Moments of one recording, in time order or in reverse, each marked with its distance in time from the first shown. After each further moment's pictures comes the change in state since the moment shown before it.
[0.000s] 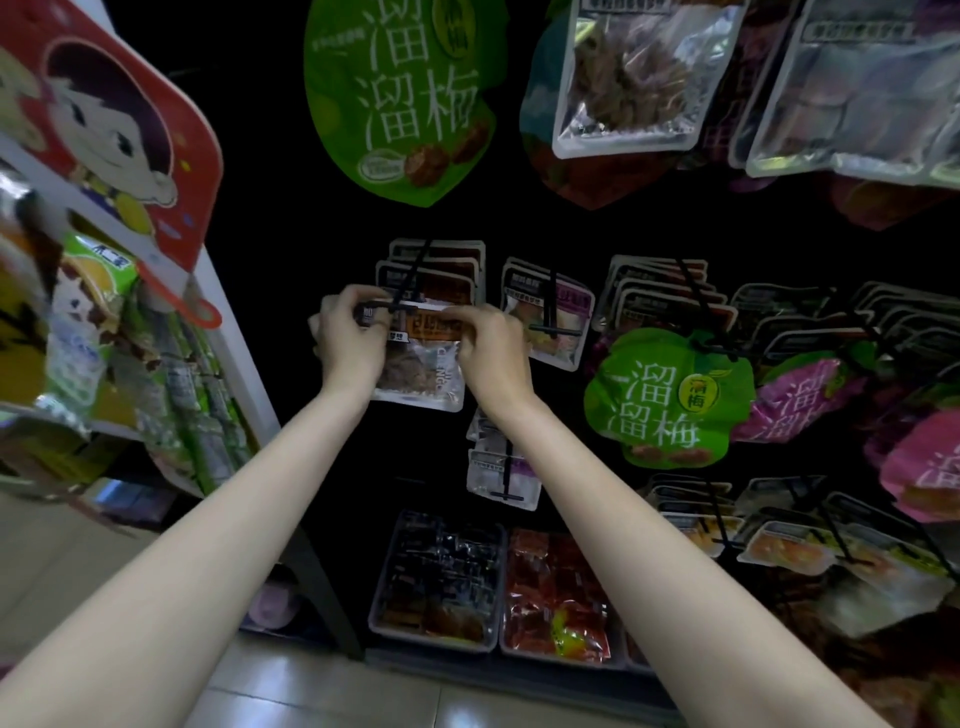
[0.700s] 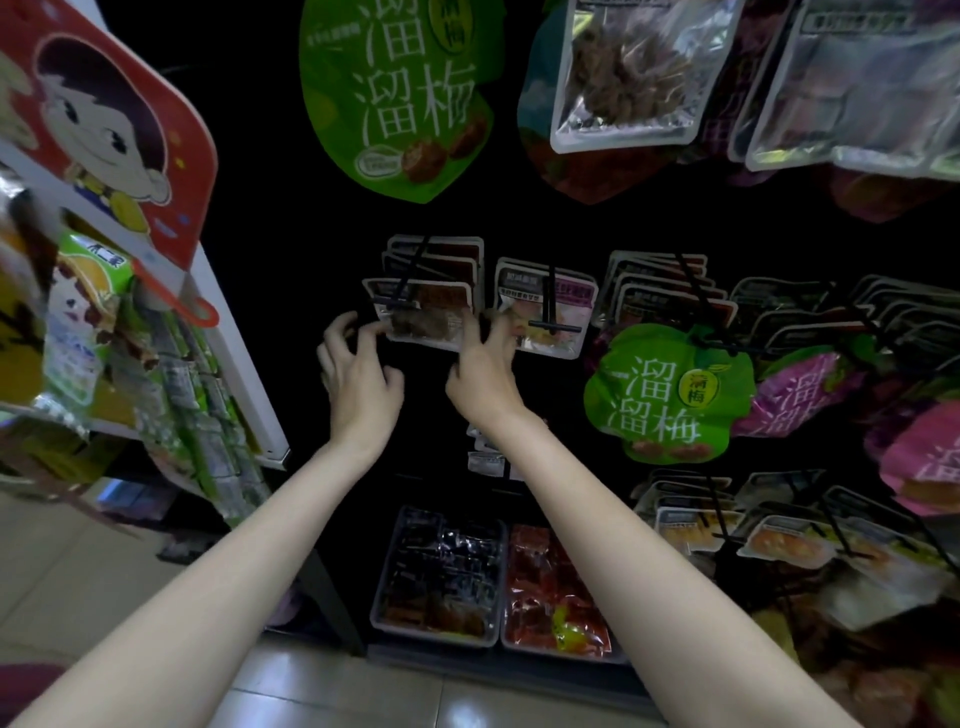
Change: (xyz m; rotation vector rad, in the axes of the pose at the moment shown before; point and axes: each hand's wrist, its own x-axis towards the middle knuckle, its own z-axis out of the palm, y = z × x) left_hand -0.047 -0.020 -0.001 0.259 -0.047 0.222; right_hand -0.014 0.005 0.019 -0.064 -0.201 0.165
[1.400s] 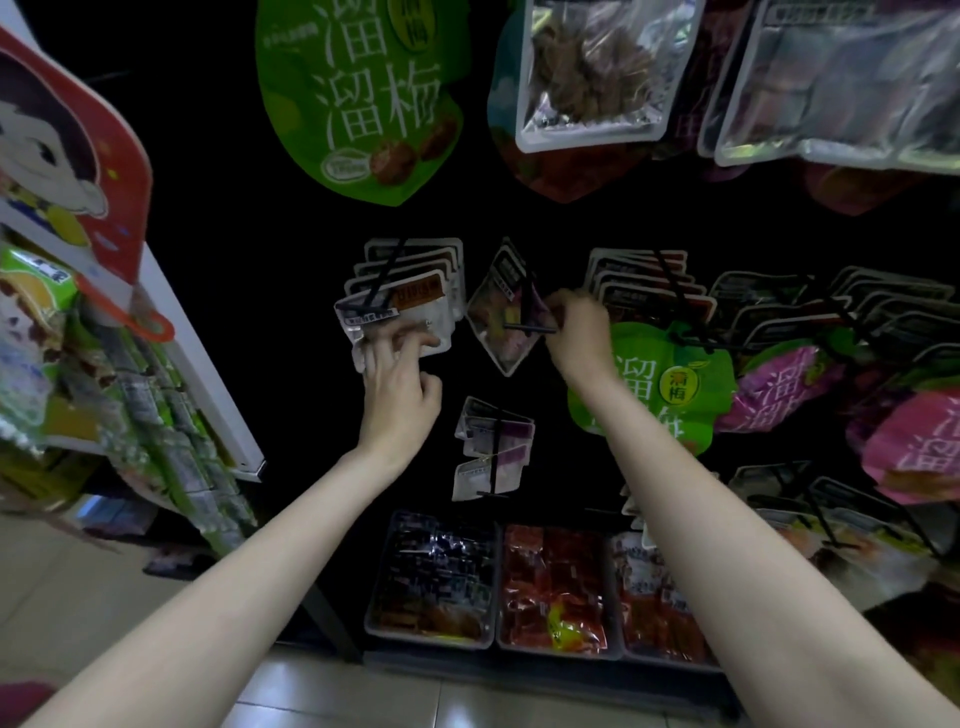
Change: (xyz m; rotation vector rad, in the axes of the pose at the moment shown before) left_hand -0.010 0.036 0.020 -0.074 -0.095 0.202; right_hand 0.034 0.086 -0.071 -0.091 0.448 -0.046
